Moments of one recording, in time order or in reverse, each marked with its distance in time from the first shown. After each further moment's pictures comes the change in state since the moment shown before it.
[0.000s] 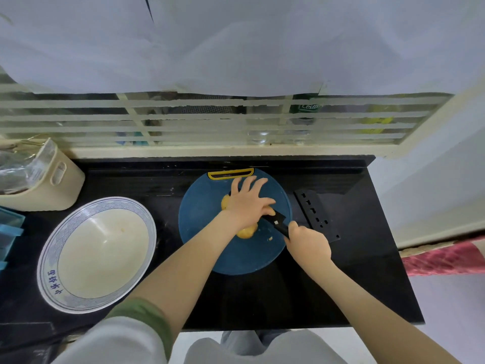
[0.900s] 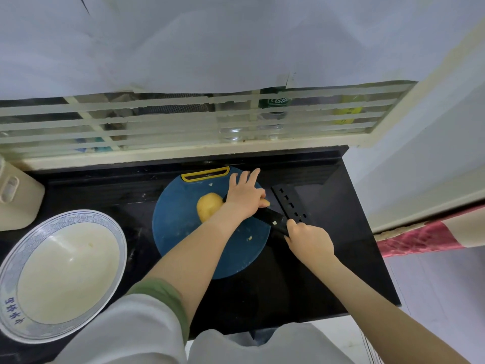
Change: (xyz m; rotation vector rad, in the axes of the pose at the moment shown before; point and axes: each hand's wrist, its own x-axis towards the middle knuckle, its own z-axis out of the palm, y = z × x) left_hand 0.055 0.037 0.003 -0.044 -0.104 -0.037; right_hand -0.007 0.048 -0.001 -0.106 -0.034 0.000
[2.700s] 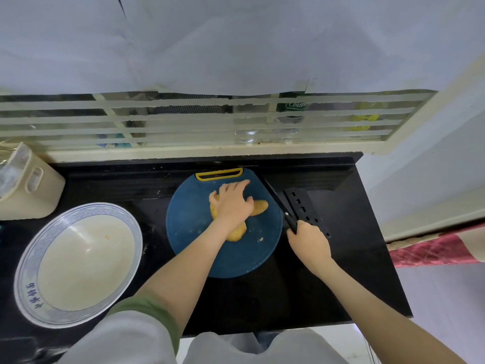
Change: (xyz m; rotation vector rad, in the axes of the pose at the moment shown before) left_hand -0.031 -0.036 0.024 -0.526 0.253 -0.399; right_hand 0.009 -0.025 -0.006 0.639 -0.040 0.346
